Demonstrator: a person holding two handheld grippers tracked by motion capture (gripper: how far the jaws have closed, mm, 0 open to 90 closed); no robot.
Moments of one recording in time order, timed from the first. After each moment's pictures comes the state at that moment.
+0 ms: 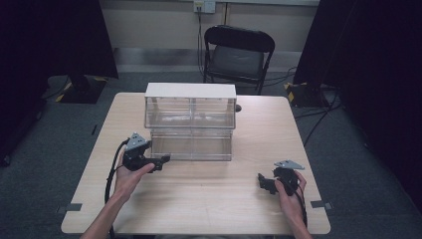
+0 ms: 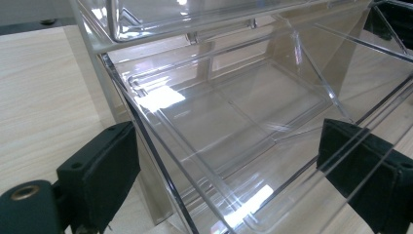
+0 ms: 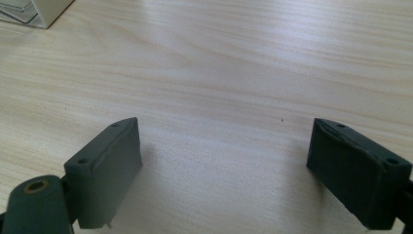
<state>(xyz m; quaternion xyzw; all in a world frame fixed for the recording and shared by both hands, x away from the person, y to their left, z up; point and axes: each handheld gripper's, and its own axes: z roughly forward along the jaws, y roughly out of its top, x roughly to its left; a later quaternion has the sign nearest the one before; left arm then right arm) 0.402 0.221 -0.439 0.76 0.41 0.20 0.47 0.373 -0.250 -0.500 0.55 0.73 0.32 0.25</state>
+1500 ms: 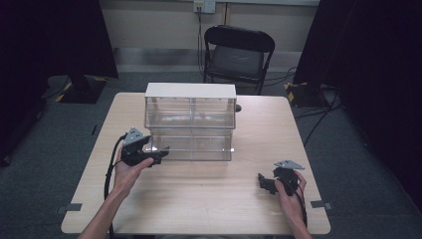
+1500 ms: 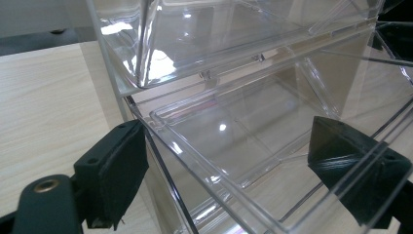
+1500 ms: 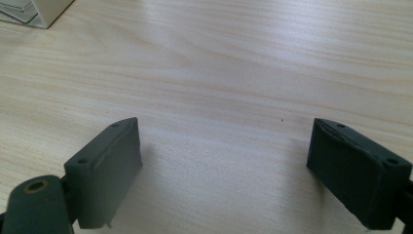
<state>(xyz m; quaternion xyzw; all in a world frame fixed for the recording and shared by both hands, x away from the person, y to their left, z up) 0.407 0.223 -0.425 0.75 0.41 0.21 0.48 0.373 -0.250 -0.500 0.55 0.73 0.32 0.25</state>
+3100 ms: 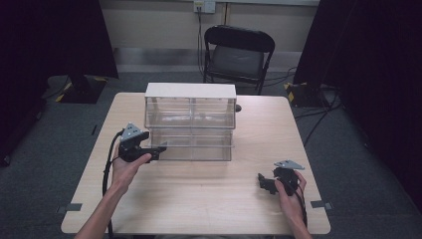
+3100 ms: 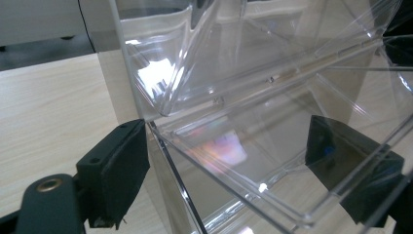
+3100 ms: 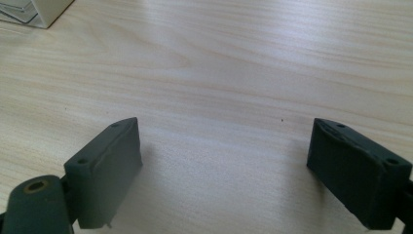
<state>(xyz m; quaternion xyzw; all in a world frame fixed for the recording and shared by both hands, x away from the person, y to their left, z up) 0.411 0.227 -0.412 0.74 0.41 0.22 0.48 0.373 -0.250 -0.500 0.55 0.73 0.32 0.25</state>
